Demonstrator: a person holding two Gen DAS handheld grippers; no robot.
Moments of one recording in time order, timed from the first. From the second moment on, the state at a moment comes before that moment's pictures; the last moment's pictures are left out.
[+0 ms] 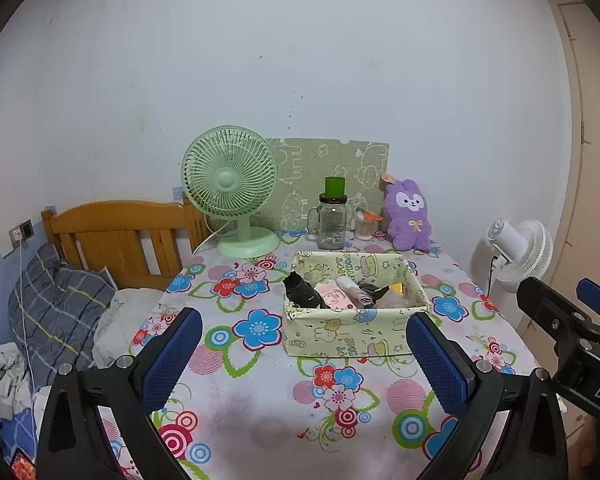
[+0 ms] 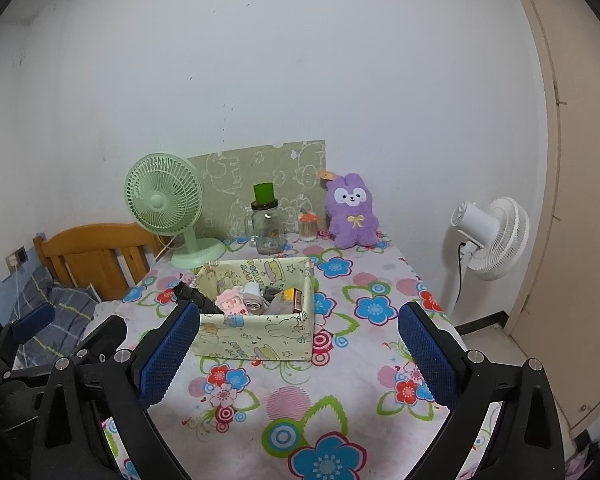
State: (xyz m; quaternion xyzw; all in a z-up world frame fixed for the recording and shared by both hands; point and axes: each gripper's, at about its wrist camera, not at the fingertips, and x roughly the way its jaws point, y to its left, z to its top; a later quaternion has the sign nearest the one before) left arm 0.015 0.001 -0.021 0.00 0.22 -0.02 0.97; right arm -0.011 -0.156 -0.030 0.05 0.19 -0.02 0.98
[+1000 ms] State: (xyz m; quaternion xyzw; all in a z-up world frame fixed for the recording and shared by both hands) left arm 0.011 0.001 -0.019 0.00 0.21 -0.02 0.98; right arm -0.012 -0.155 -0.029 0.05 0.18 -0.02 0.98
